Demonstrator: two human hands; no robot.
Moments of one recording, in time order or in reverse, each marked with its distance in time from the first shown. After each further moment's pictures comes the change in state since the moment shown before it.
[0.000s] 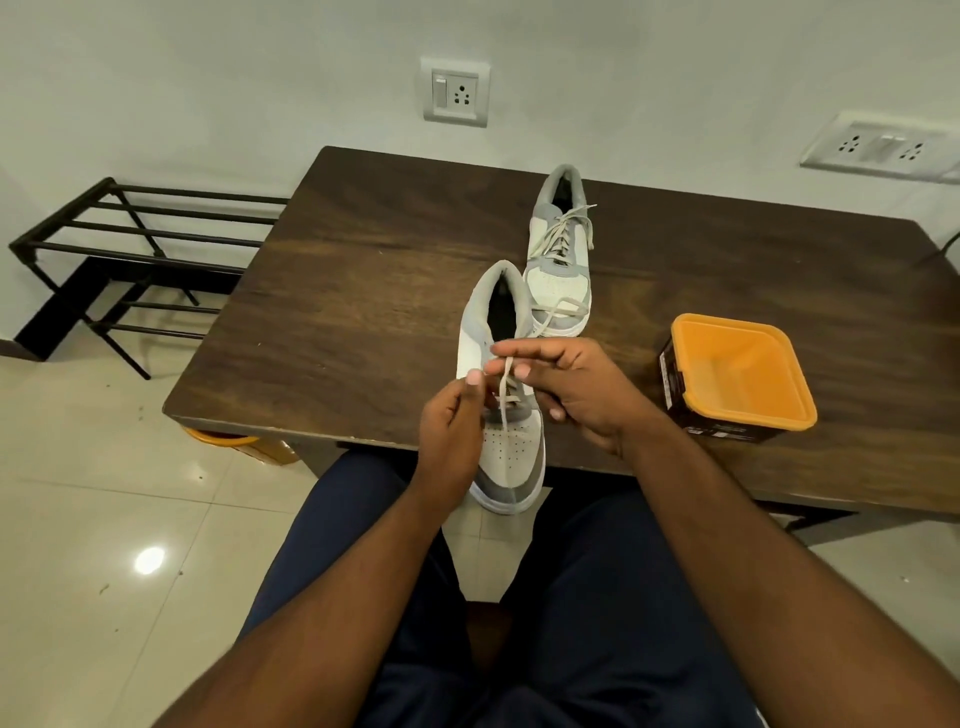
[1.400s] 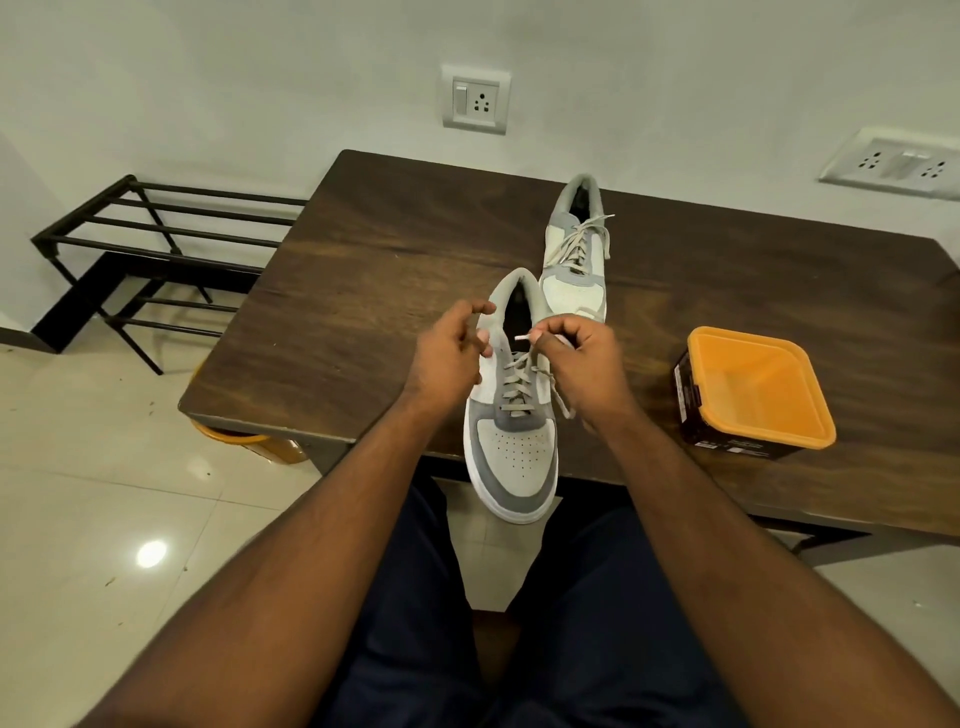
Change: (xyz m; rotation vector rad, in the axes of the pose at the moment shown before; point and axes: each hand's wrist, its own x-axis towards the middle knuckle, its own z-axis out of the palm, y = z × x) left_hand 0.078 0.024 -0.023 0.369 -0.098 0.137; right_hand 0.046 0.017 0.008 -0.196 0.488 -0.144
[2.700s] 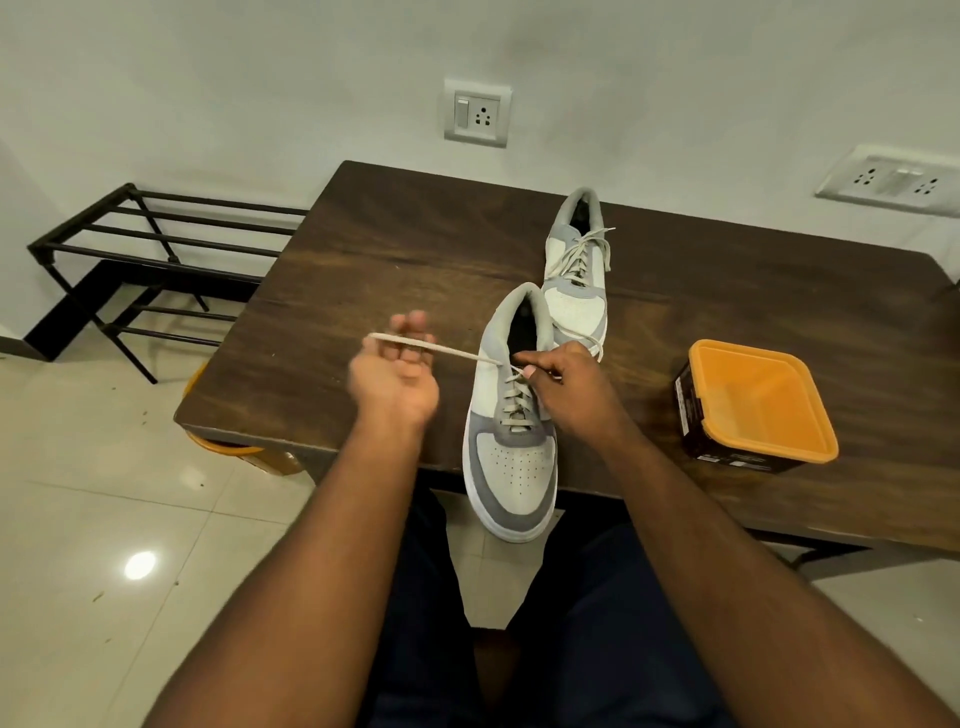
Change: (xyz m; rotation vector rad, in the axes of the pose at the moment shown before) left_hand 0.007 0.003 -0.025 -1.395 0.563 -0.529; right_hand 0.007 0.024 -0.001 -0.532 -0.225 -0.030
